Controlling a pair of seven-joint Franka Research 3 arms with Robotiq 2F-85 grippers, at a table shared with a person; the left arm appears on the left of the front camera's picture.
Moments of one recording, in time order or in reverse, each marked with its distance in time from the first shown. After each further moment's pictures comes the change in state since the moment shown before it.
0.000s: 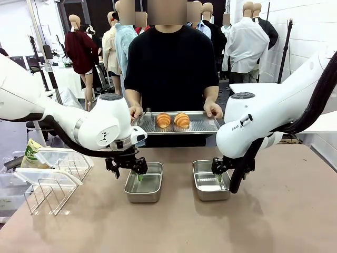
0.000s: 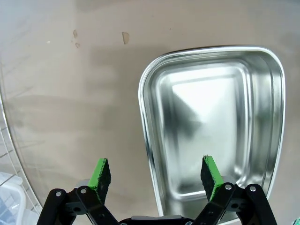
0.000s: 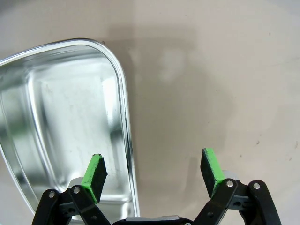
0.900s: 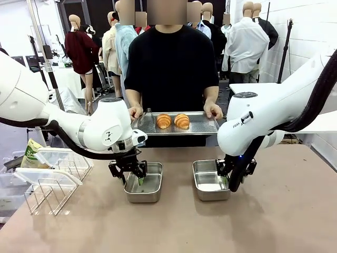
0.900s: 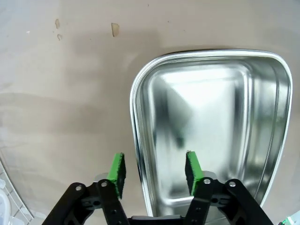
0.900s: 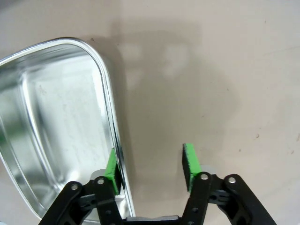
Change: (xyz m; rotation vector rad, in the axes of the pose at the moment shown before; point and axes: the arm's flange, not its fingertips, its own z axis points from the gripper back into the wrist) left arm 0.007 0.004 -0.016 -0.072 0.061 0.050; right arm 0.000 -0.007 -0.001 0.011 0.028 -0.042
